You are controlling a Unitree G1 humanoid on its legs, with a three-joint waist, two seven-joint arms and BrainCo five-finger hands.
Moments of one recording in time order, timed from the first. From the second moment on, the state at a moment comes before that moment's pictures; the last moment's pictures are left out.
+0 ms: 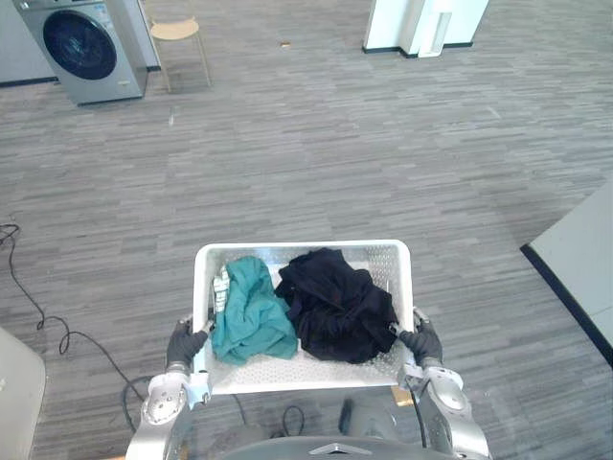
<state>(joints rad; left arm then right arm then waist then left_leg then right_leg) 0.31 0.15 -0.06 0.01 -0.21 0.06 0.11 0.22 -0.10 -0.09 0.17 0.21 0.00 -0.03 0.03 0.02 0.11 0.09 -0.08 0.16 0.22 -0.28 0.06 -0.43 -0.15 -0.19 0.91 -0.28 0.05</state>
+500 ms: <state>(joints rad) 0.35 0.04 0.00 -0.15 -0.23 0.00 0.15 0.28 -0.16 -0.04 -0.20 0.25 -0.03 -0.07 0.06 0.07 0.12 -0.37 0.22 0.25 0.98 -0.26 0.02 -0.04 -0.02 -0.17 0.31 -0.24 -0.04</state>
